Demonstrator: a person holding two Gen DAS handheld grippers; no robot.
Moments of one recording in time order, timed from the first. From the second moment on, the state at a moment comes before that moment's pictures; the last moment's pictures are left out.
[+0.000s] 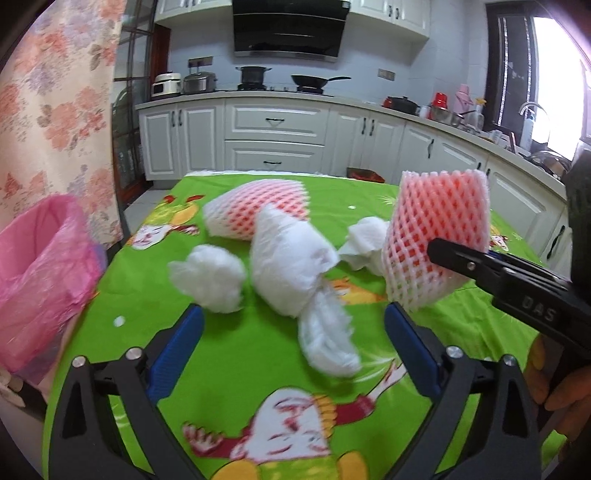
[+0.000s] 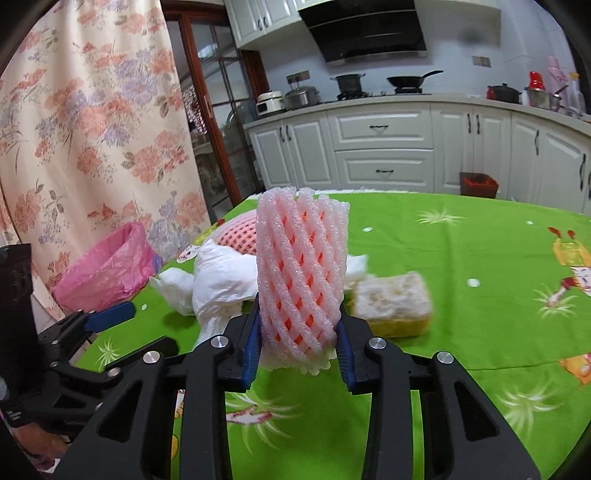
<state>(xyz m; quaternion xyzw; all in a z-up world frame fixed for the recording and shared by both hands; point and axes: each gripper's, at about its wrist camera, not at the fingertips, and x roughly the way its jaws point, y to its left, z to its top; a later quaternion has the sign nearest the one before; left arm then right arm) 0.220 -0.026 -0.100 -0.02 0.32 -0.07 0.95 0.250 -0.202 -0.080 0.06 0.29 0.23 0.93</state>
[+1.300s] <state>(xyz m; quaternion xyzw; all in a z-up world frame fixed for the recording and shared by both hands) 0.214 -0.053 -0.093 0.01 0.32 -0.07 0.94 0.211 -0.222 -0.082 0.07 0.29 0.22 0.93</state>
